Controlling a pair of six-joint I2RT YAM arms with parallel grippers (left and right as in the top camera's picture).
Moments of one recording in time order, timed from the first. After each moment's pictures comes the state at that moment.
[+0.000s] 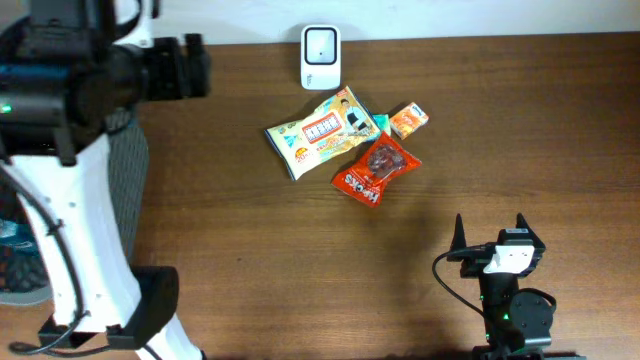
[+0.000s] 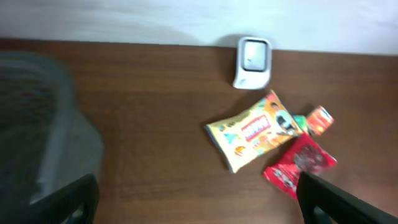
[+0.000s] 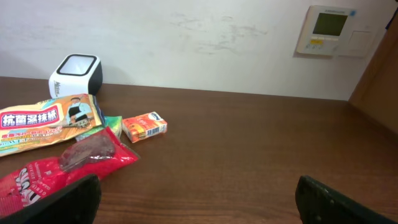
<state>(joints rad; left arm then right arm) -0.07 1.92 2.81 -1.69 0.07 -0.12 0.02 0.01 0.01 -0.07 0.08 -0.08</state>
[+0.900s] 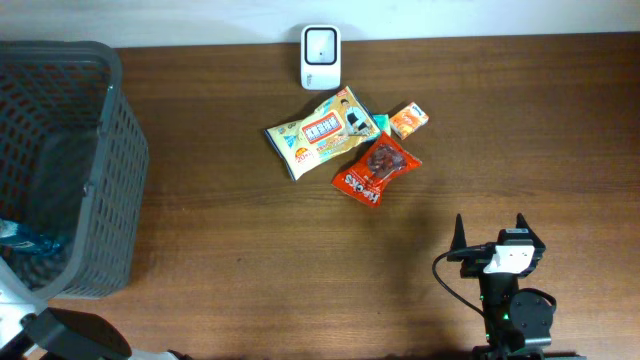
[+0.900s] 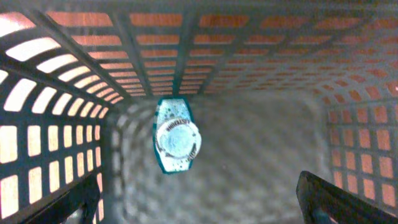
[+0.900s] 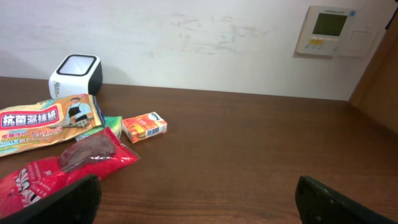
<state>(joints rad) 0.75 1.68 1.76 -1.15 -0.20 -0.70 0.02 0.01 0.01 -0.07 0.08 -0.08</state>
